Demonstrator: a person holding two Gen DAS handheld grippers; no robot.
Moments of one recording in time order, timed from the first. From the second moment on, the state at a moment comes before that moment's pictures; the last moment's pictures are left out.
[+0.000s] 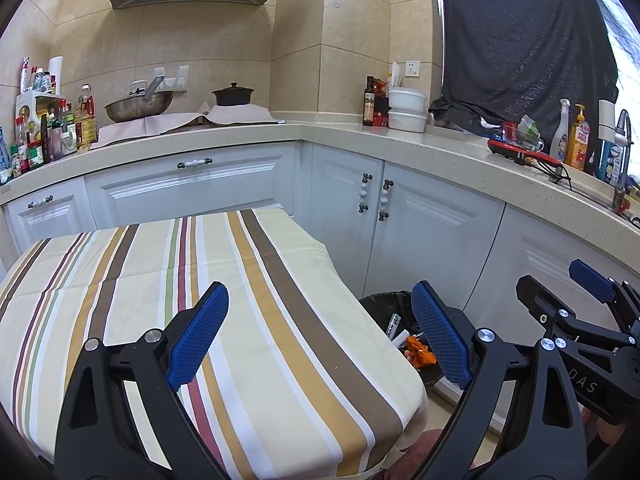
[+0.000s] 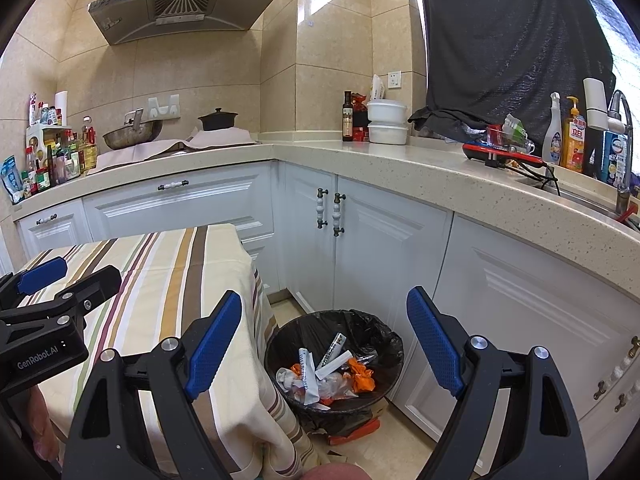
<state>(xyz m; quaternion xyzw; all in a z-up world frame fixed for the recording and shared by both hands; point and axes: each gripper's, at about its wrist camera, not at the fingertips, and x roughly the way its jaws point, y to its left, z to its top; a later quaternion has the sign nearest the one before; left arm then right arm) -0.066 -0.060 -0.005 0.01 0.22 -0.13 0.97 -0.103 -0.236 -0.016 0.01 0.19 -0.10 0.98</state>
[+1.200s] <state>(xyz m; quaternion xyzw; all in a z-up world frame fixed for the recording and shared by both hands) -0.066 -0.053 -0.007 0.00 0.22 -0.13 0.97 -0.104 -0.232 -0.016 0.01 0.19 -0.10 0.98</state>
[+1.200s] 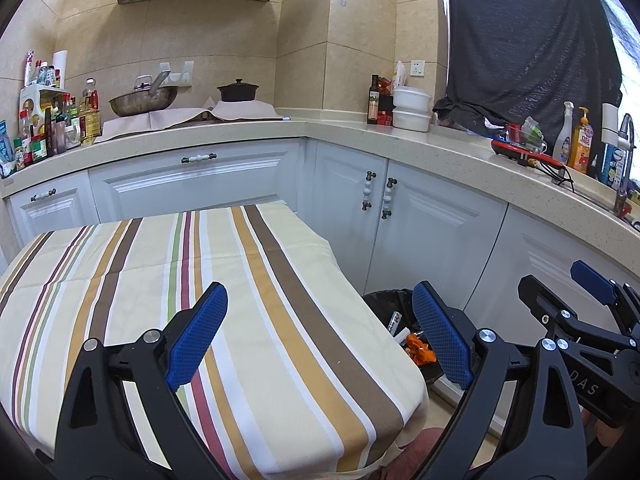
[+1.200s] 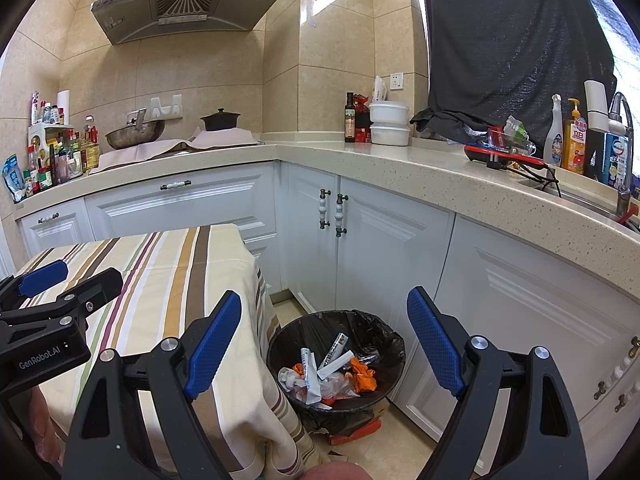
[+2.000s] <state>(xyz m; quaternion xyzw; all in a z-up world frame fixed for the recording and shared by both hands) -0.063 -0.066 -0.005 0.02 0.23 -0.12 0.97 -0.102 -0.232 -0.016 0.02 0.19 -0.10 0.98</state>
